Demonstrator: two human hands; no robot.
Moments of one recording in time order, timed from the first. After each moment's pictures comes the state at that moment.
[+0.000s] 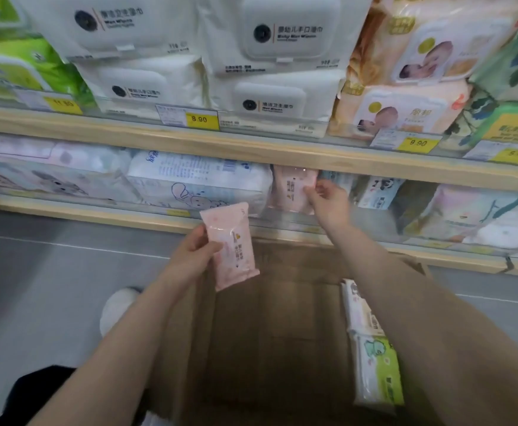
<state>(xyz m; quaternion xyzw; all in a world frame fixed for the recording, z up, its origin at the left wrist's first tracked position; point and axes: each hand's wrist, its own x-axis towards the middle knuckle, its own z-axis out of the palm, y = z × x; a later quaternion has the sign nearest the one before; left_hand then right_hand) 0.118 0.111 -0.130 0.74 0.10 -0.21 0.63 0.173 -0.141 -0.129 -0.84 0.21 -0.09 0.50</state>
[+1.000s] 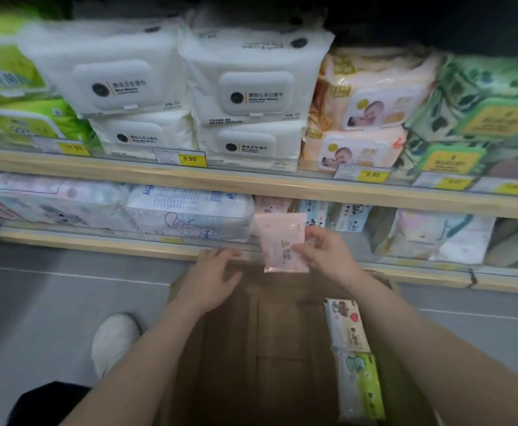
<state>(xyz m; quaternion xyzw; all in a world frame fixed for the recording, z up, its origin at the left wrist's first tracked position) 0.107 0.072 -0.110 0.94 -0.15 -0.11 0.28 0.093 -0.163 -0.078 -0.84 0.08 0.05 0.53</state>
